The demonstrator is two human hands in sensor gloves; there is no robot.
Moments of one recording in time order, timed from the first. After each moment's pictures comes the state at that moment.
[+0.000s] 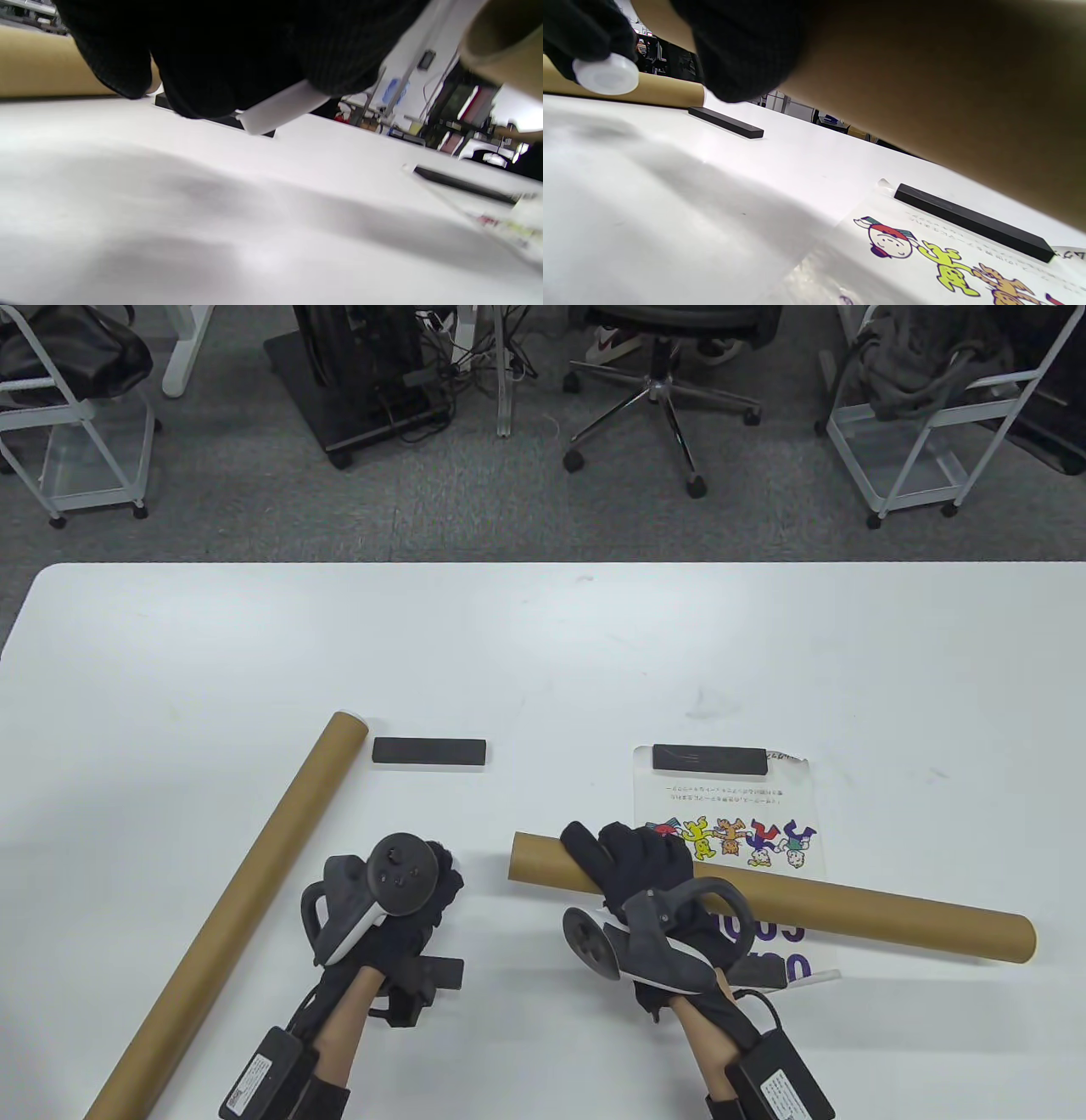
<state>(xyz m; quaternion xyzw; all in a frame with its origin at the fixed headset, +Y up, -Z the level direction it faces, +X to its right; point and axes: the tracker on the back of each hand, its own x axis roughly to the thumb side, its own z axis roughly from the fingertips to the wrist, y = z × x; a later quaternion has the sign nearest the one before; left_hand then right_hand) -0.184 -0.710 -0.221 -0.08 -0.04 0.11 0.99 0.057 -0.693 -0.188 -0.20 0.02 -0.98 0.09</state>
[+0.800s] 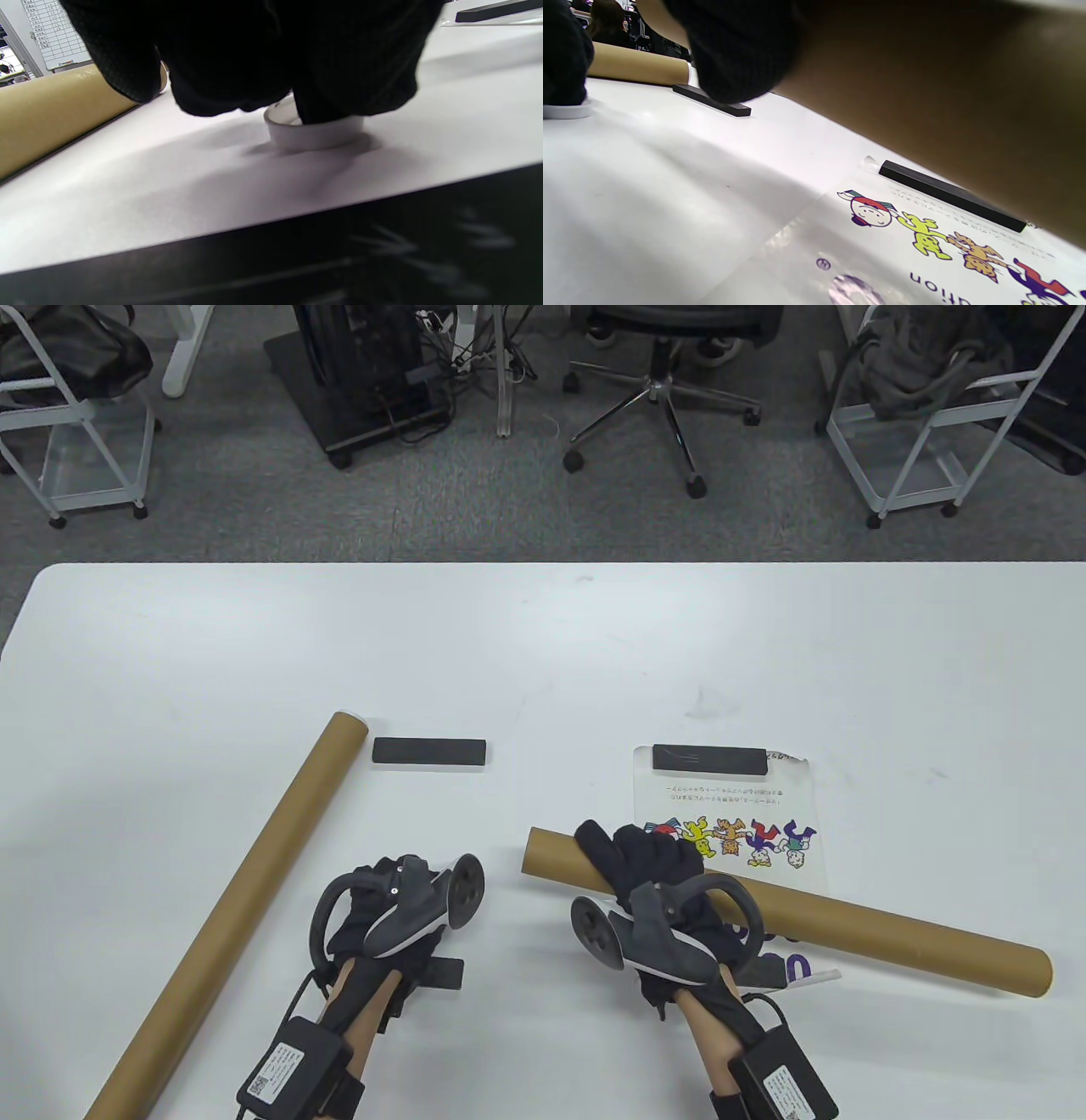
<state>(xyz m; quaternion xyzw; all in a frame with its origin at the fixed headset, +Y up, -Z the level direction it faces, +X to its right) -0.161 -0.737 -0.224 -0.12 -0.07 -0.12 0.98 0.063 -0.695 -0.192 -0.18 -0.01 -0.98 0.10</state>
